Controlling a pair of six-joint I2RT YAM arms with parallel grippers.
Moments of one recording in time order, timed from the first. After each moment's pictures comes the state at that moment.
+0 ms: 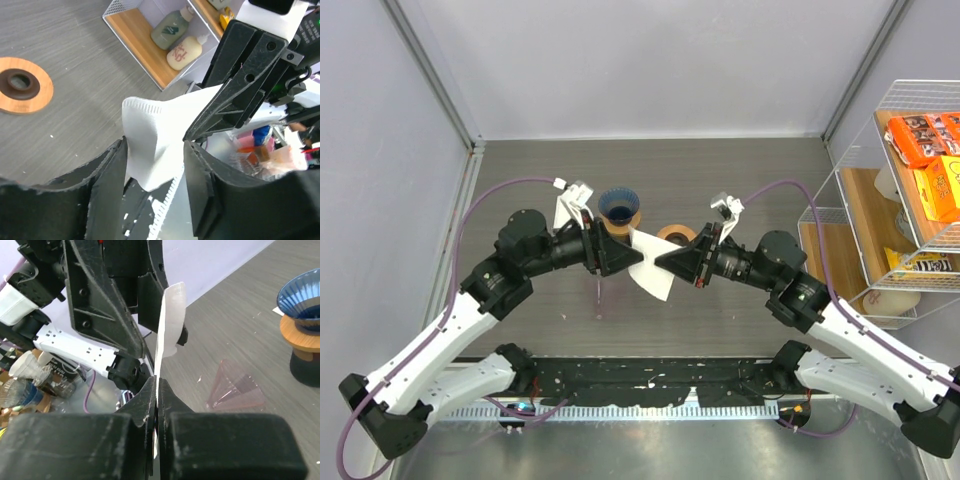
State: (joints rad) left arm -0.70 0.89 0.94 -0.21 0.46 -0.62; right arm 0.80 0.81 0.72 0.14 -0.43 0.58
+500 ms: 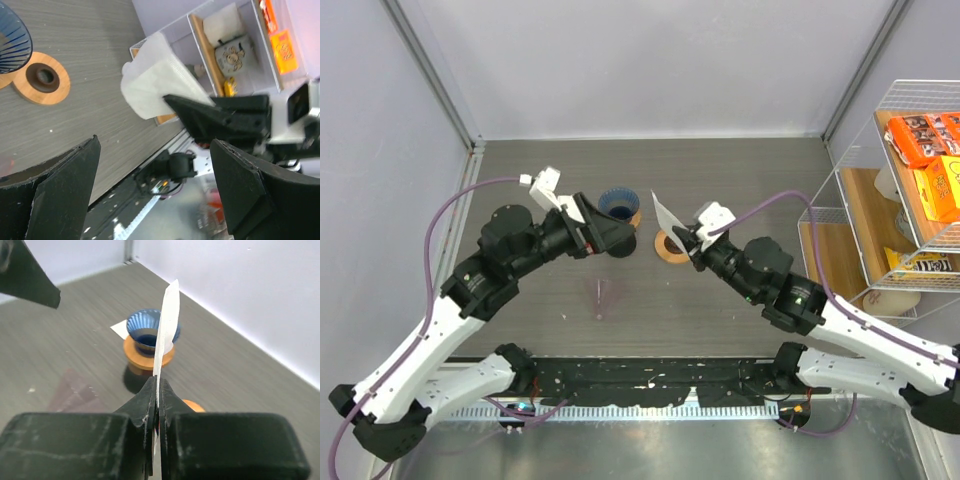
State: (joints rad) left arm -0.70 0.84 1.05 -0.38 0.18 -0.86; right arm 0.97 0.82 0.83 -0.01 0.19 -0.11
